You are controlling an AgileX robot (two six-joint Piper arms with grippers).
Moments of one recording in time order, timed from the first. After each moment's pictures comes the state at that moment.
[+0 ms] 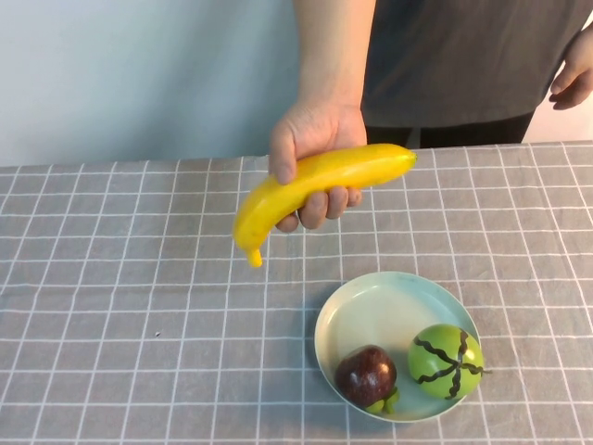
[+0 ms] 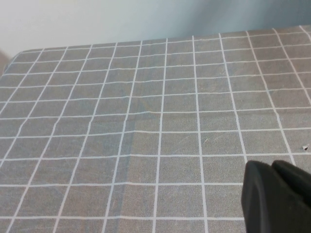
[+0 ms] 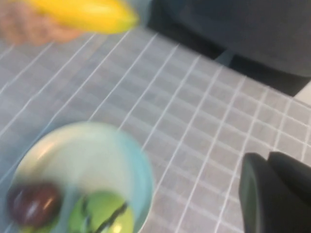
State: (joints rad) right arm 0.43 0.71 -0.69 -0.26 0.33 0.14; left arm -0.05 -0.02 0.02 0.24 0.38 -0.11
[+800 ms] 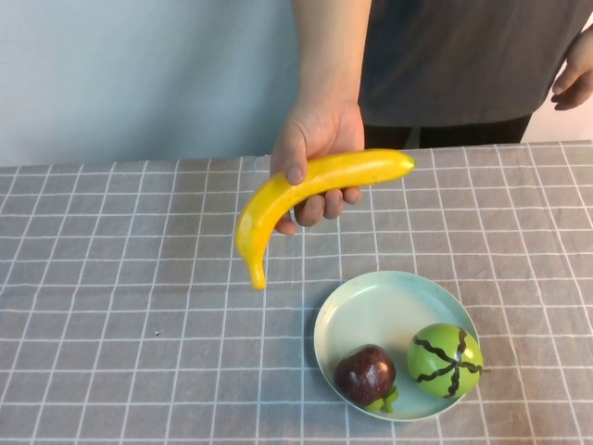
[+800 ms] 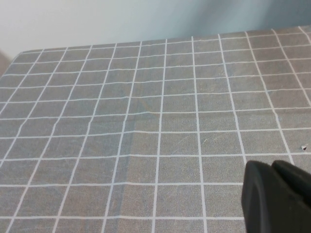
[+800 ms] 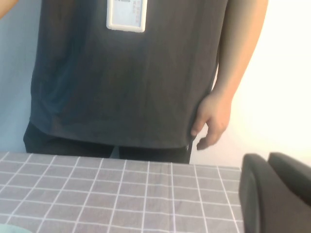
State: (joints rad) right arm 0.03 -0.04 0.03 -0.27 -0.07 0.19; left arm -0.05 -0.02 0.02 0.24 0.38 -0.11
